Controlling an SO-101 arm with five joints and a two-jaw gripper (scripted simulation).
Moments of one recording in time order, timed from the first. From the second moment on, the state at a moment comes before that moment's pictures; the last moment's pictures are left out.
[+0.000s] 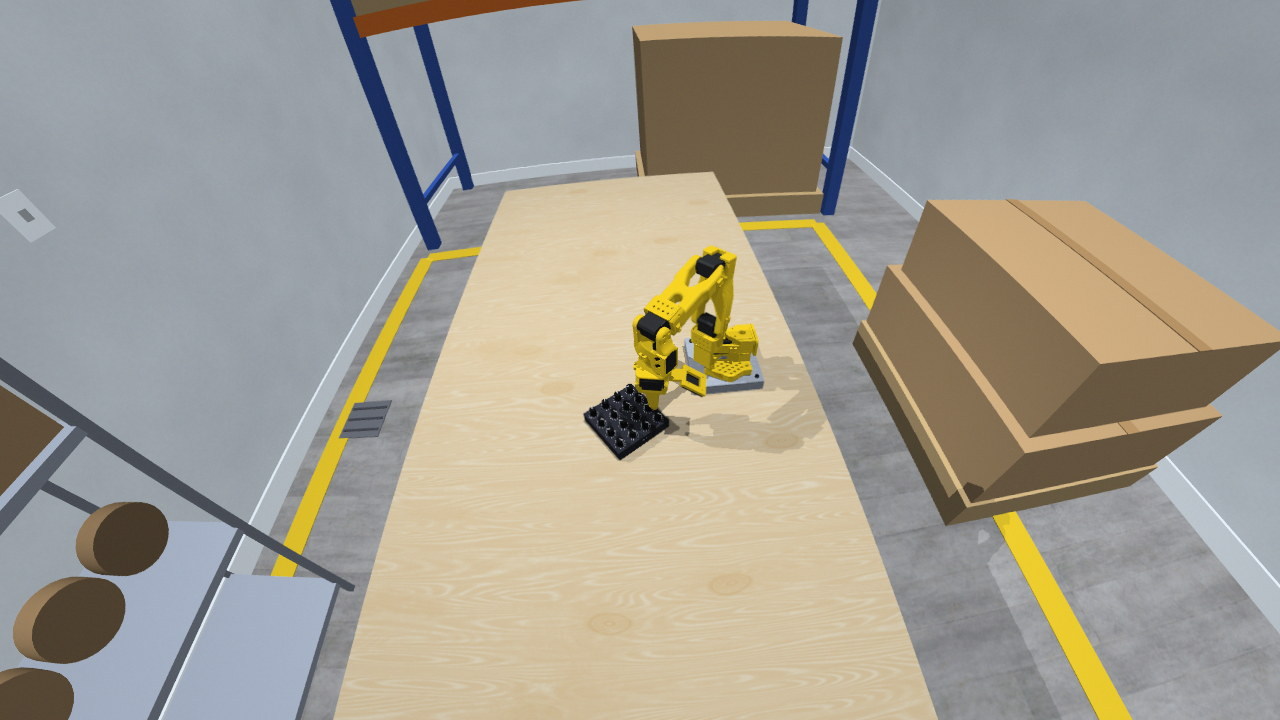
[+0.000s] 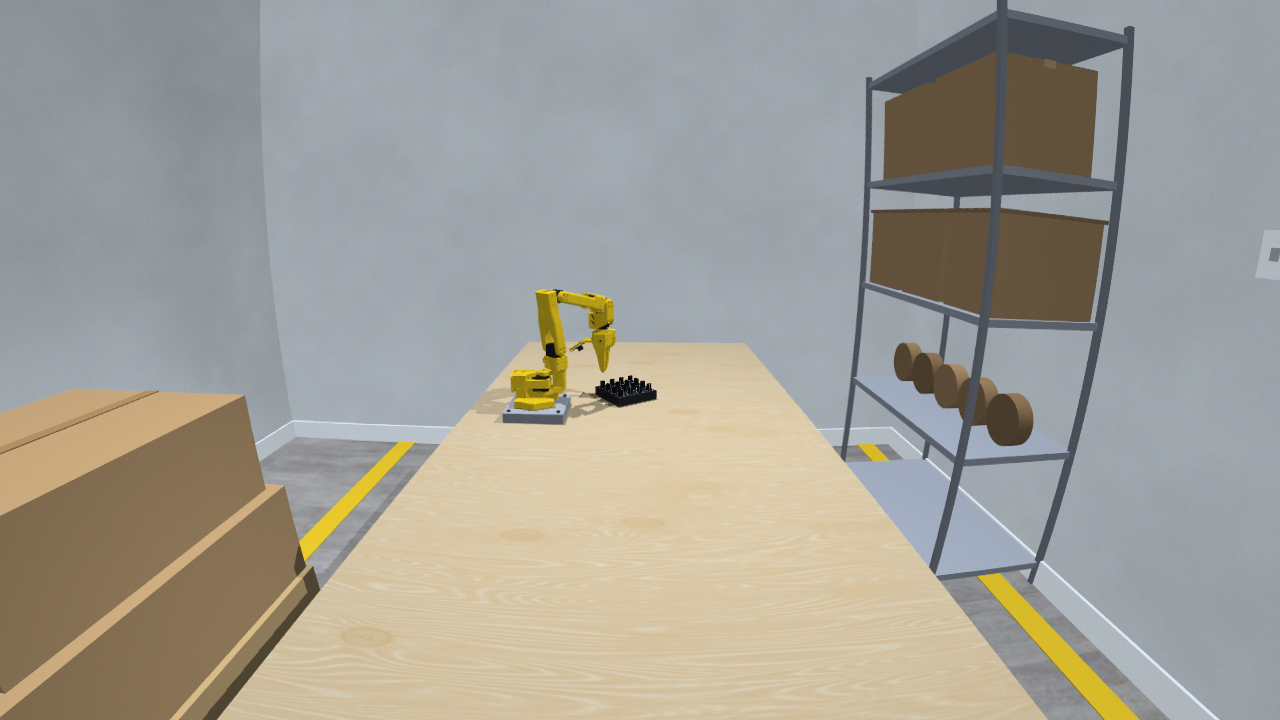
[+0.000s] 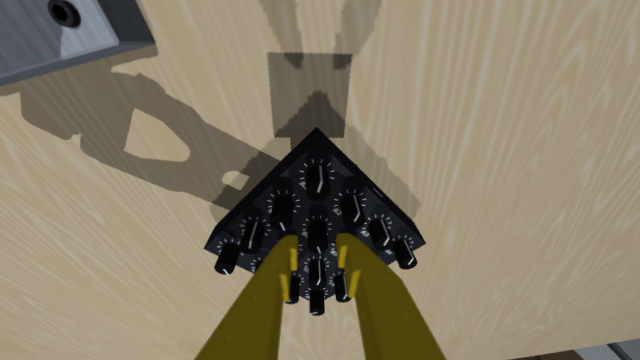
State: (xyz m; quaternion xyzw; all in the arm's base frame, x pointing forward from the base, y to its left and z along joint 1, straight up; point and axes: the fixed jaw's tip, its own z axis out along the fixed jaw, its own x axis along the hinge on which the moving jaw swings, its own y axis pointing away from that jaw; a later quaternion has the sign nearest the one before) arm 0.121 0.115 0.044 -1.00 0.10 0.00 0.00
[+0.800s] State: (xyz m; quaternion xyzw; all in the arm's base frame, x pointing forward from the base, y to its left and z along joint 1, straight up) arm 0.123 0.112 0.044 -0.98 0.21 0.00 0.00
